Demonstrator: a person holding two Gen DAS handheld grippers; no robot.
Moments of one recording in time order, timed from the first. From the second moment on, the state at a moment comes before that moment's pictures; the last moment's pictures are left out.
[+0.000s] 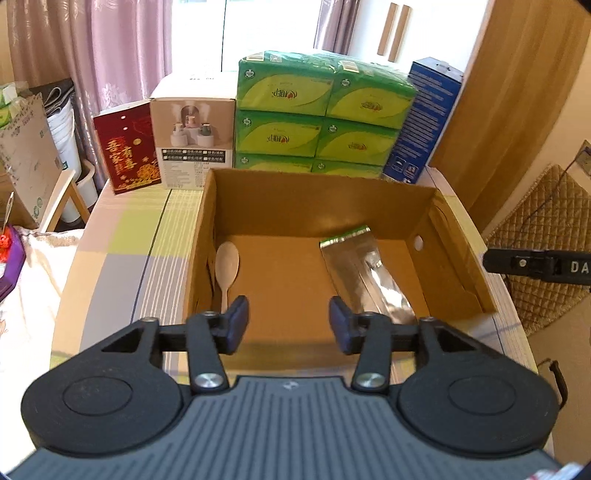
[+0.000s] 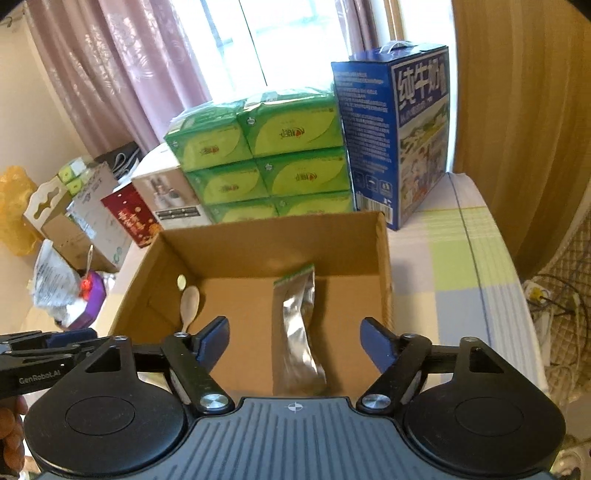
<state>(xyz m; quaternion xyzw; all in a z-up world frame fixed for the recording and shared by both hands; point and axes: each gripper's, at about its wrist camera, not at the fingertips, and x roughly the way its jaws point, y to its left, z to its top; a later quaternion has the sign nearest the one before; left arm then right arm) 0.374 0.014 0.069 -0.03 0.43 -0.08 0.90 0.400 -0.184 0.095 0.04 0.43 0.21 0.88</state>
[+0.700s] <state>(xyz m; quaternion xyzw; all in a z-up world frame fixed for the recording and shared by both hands) 0.218 0.032 0.086 0.03 0.42 -0.09 0.91 0.248 -0.201 0.102 -0.10 0.42 0.27 0.86</state>
